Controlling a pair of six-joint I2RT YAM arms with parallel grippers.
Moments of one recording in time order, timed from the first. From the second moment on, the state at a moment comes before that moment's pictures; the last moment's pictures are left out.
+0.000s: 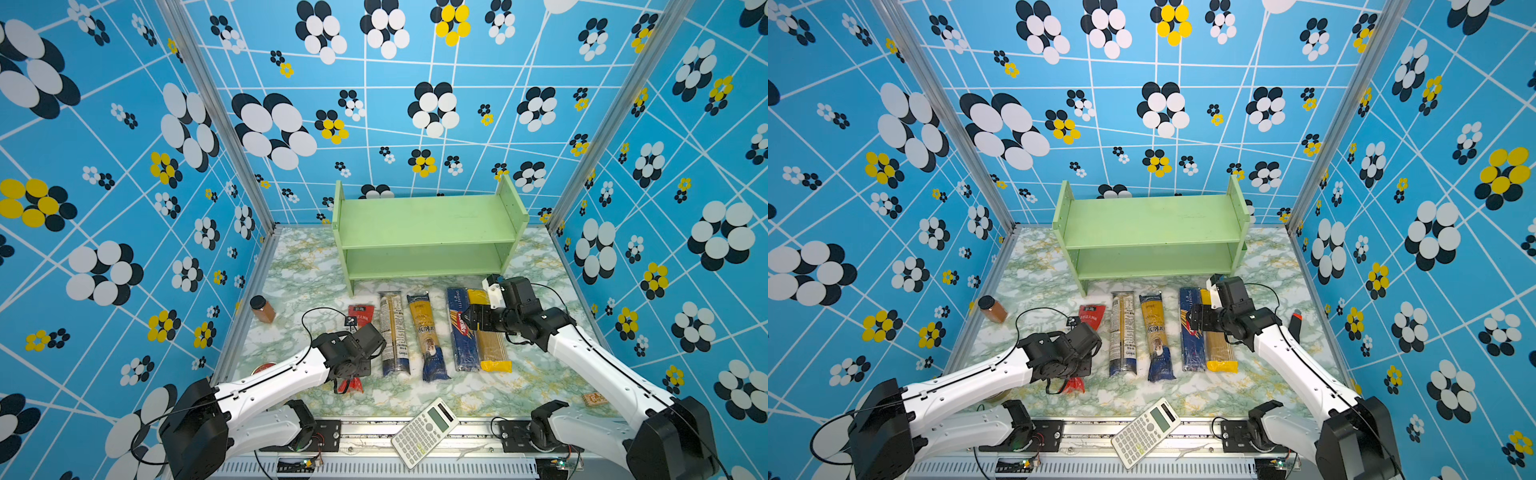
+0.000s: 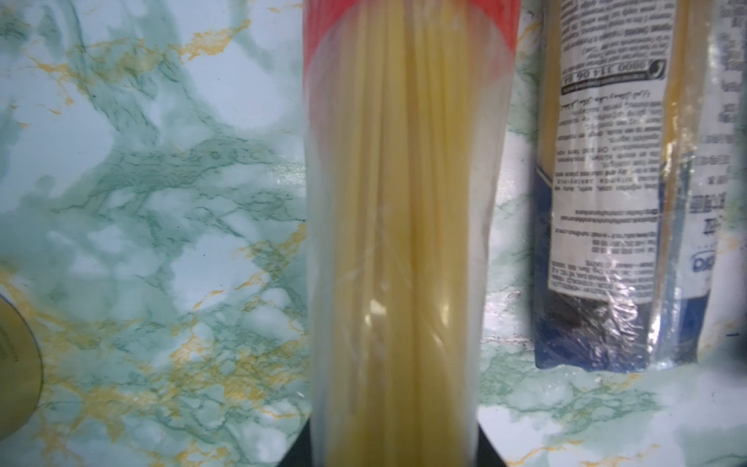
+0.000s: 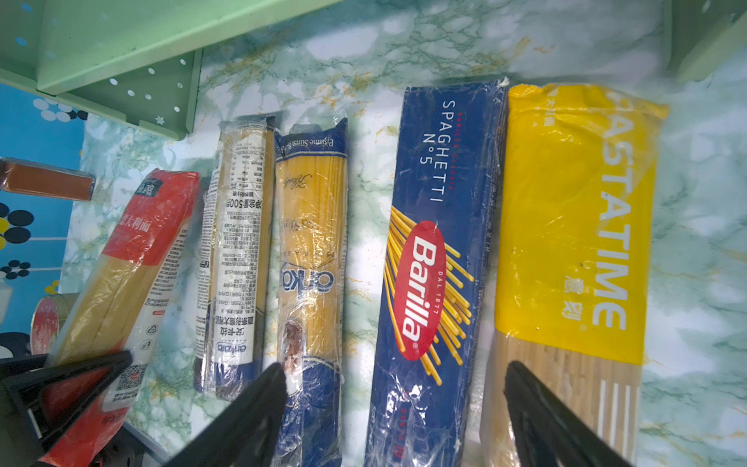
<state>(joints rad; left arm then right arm) -0.86 1.12 0.67 -0.86 -0.23 -0.87 0.38 1.14 0.78 -0.55 -0.18 0.38</state>
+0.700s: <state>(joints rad) -0.86 0.85 0.84 -1.00 -0.14 -0.85 0.38 1.21 0.78 -0.54 -0.18 0.38</state>
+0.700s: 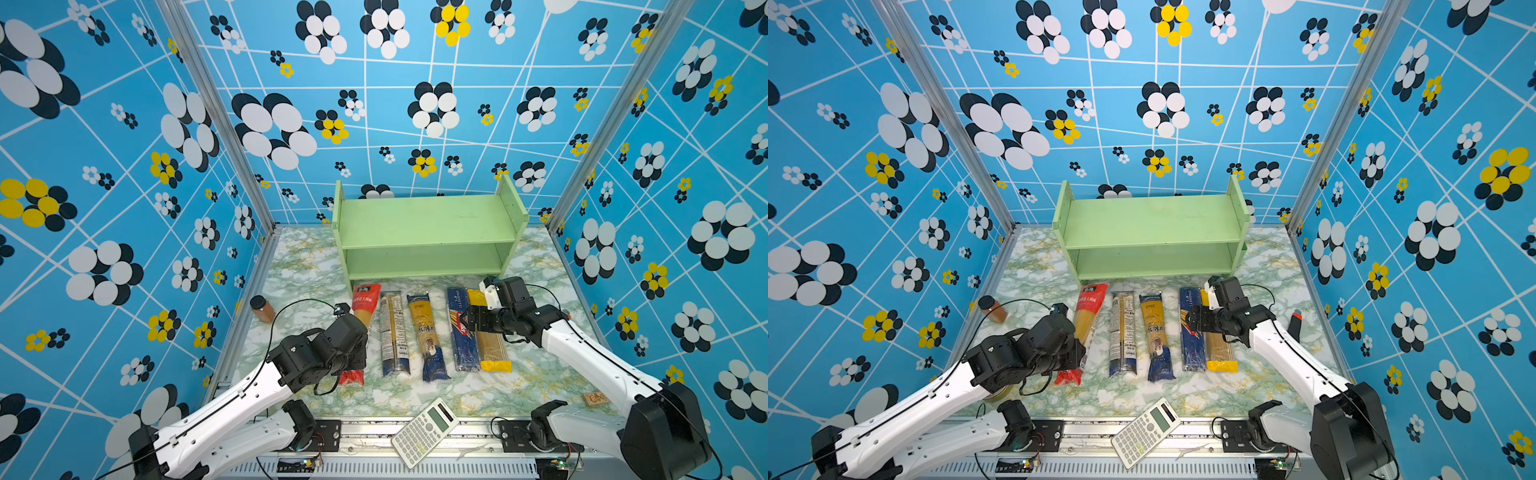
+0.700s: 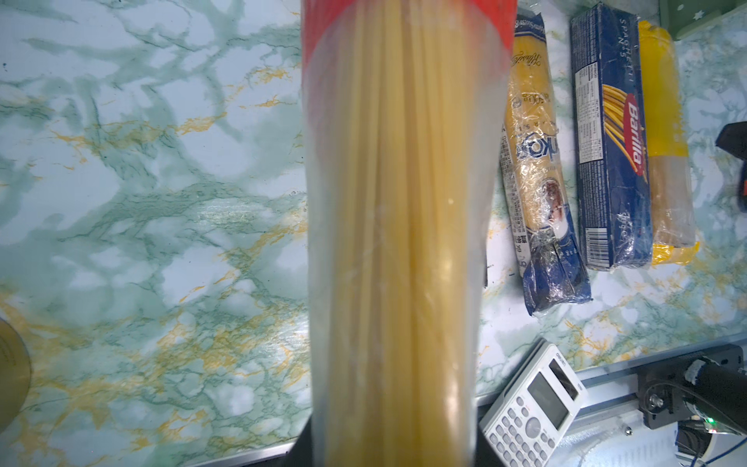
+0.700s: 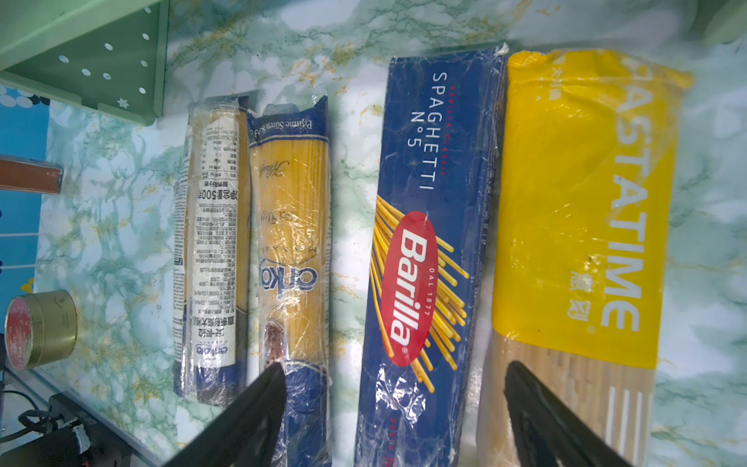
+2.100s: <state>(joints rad) -0.86 0.80 1.00 -0.85 0.31 -0.77 0.38 1.21 0.76 -0.54 -0.17 0.38</state>
